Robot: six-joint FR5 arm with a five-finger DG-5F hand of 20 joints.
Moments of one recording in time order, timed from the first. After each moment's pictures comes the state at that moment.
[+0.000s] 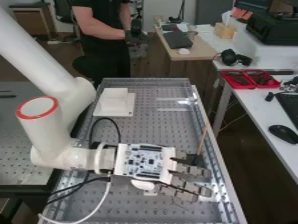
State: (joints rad) arm 1.24 -2.27 -1.67 -2.39 -1.78 -0.27
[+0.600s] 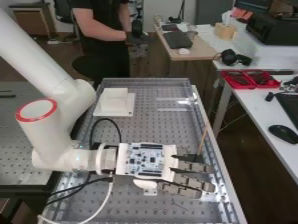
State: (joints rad) arm 1.24 -2.28 -1.66 -2.34 -1.81 -0.27
